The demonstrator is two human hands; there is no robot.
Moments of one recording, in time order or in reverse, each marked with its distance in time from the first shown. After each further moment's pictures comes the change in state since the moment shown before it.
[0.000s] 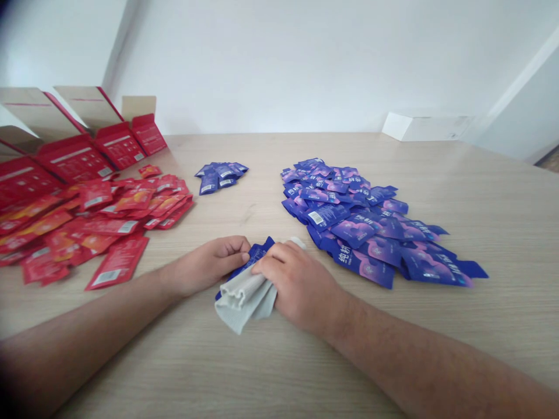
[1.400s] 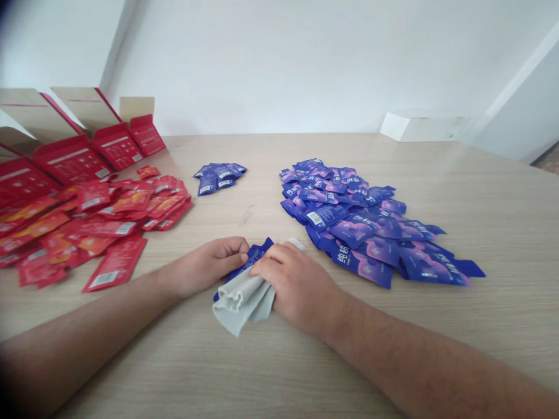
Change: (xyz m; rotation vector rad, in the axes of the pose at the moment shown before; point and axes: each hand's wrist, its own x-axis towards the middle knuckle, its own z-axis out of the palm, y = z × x) left_hand 0.000 0.002 0.001 -0.006 0.005 0.011; right_hand 0.002 -0.001 -0.002 0.008 0.002 -0.002
